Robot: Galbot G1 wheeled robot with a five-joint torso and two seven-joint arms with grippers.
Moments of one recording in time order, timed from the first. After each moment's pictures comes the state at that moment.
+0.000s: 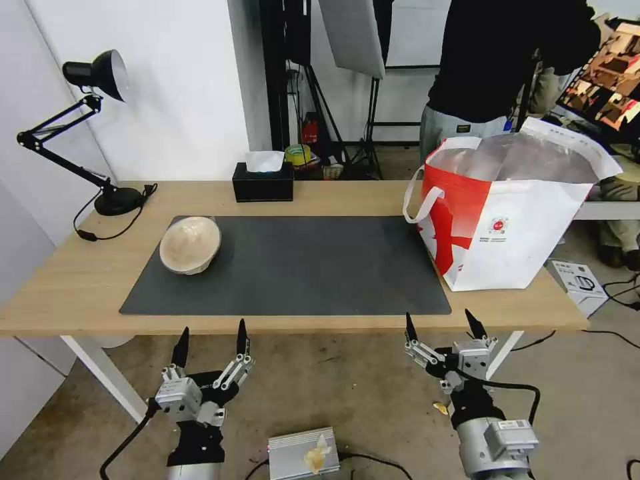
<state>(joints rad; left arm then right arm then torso) 1.97 -1.58 -0.38 -2.34 -0.10 -0.36 -0.09 -1.66 0.85 0.14 2.37 0.23 0.00 0.71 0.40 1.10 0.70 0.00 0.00</state>
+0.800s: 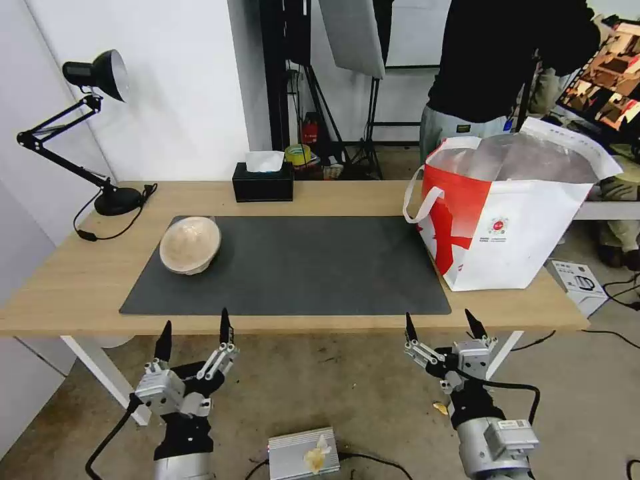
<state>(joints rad) 1.93 -1.56 -0.39 -2.38 -0.22 -0.33 -0.18 -1.66 0.85 0.14 2.37 0.23 0.00 0.71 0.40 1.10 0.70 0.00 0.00</state>
